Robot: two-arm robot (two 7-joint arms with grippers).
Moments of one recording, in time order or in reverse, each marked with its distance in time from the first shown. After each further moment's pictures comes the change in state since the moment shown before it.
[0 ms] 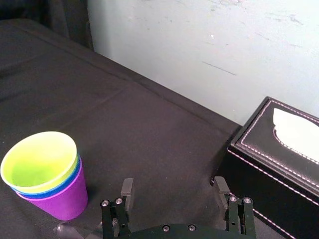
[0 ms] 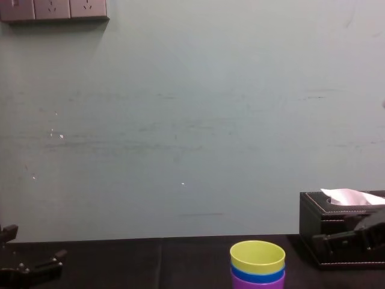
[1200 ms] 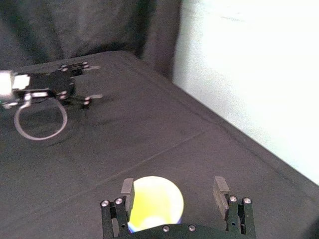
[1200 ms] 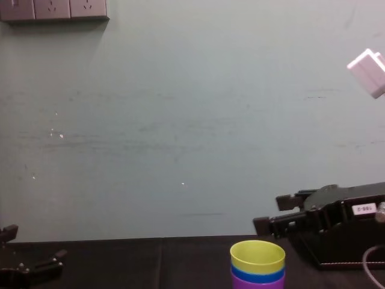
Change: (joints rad) left arm 0.000 0.000 0.000 0.000 0.000 0.000 0.000; right arm 0.093 0.010 -0.135 -0.029 0.093 -0.092 0.221
